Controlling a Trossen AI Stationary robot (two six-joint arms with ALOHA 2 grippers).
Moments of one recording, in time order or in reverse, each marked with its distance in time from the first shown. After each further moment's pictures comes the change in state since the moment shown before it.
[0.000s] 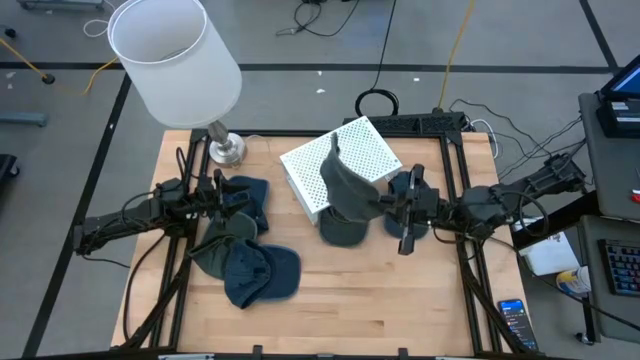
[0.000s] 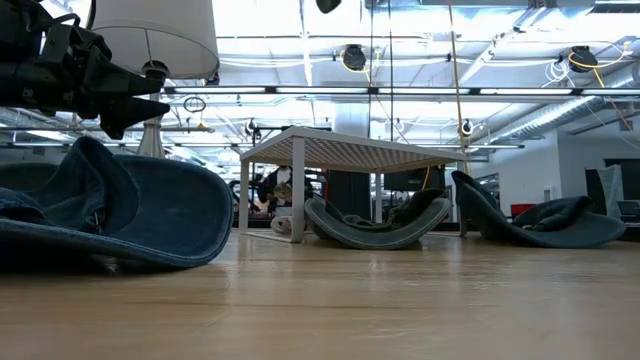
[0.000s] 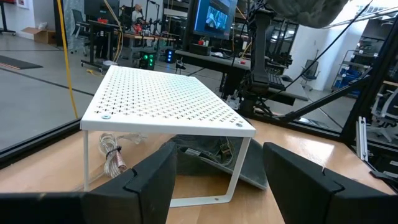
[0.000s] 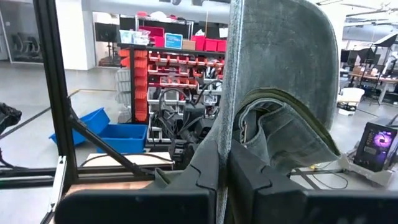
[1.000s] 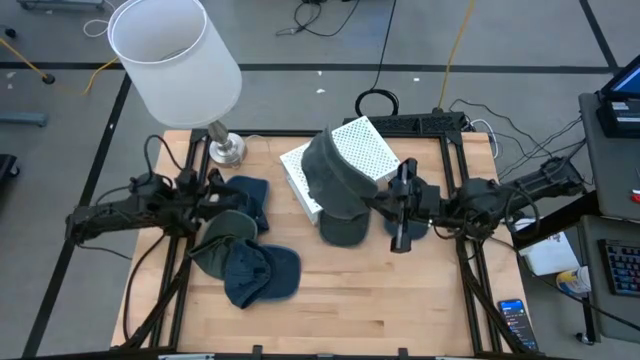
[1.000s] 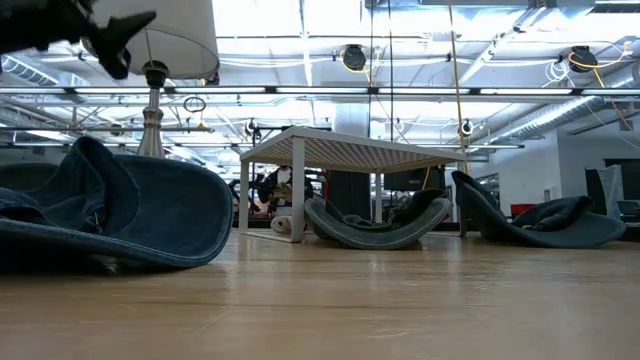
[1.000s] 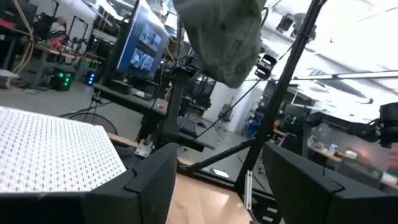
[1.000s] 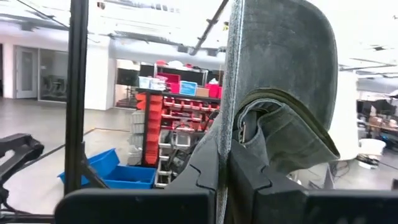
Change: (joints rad) left arm -0.126 0.117 0.211 0.140 0.126 -0.240; right arm -0.076 0.065 0.000 0.294 -0.179 -0.132
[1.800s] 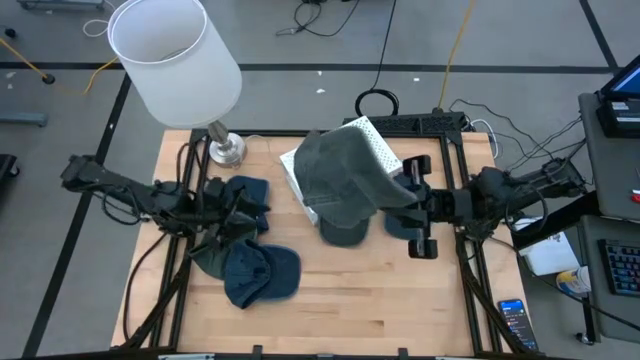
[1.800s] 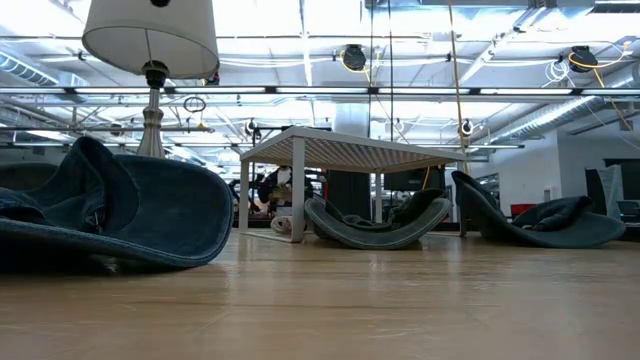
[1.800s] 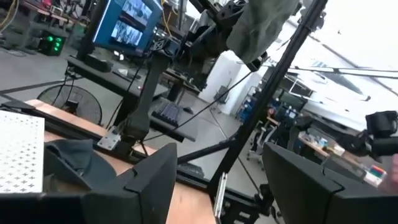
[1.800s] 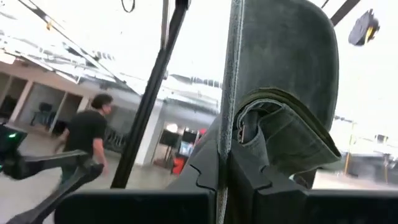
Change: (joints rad) left arm -0.494 0.695 0.377 0.261 -0.464 -0.021; right arm -0.033 -0.007 0.000 0.259 -0.347 -0.157
